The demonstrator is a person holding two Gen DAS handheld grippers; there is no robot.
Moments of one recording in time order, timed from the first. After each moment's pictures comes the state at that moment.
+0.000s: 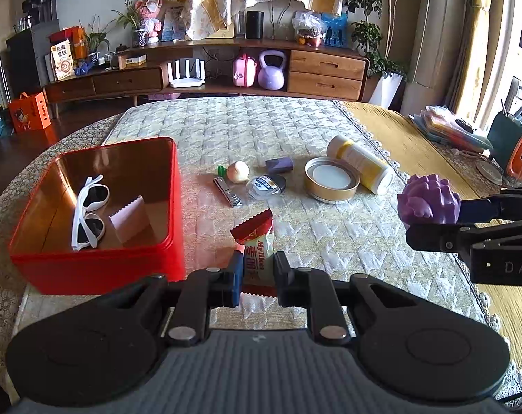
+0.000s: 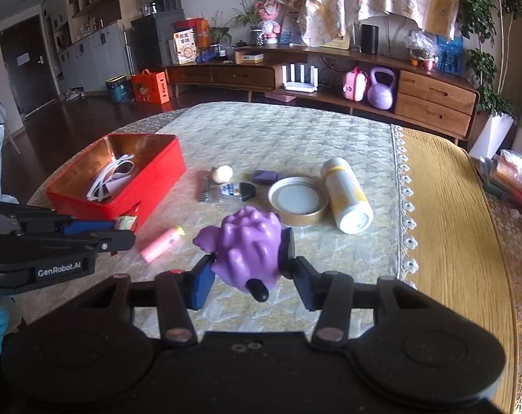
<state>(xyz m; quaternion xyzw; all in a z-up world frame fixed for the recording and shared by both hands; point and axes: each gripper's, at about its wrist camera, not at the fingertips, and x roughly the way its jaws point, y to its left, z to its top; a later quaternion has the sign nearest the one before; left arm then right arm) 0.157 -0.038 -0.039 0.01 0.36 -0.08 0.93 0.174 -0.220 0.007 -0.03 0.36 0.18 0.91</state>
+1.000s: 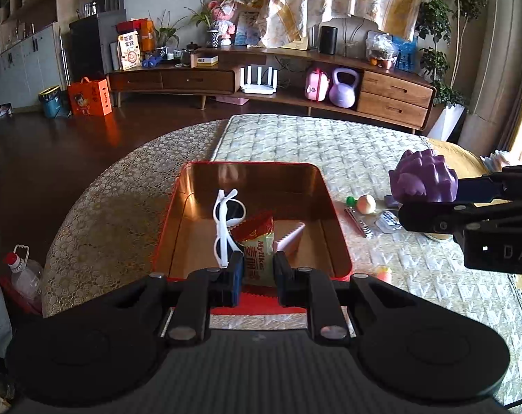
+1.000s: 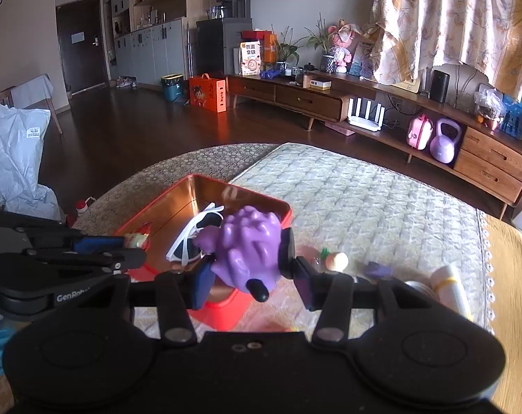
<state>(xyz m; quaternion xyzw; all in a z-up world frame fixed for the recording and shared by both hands) 0.168 0.092 -0.009 -0.02 0.36 0.02 0.93 0.217 -0.074 0.046 -0.09 0.32 0.26 0.91</state>
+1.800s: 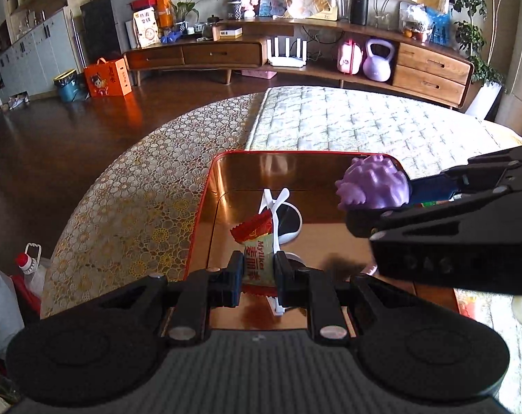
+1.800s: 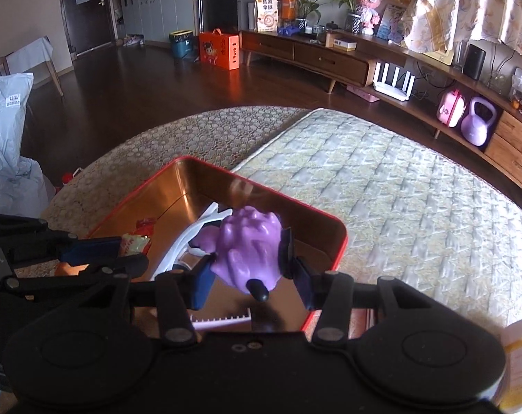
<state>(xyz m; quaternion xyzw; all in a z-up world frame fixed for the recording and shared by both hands) 0.254 0.122 -0.050 0.00 0.40 0.06 0.91 0.318 0.008 -0.013 -0.12 0.39 0.28 0.87</state>
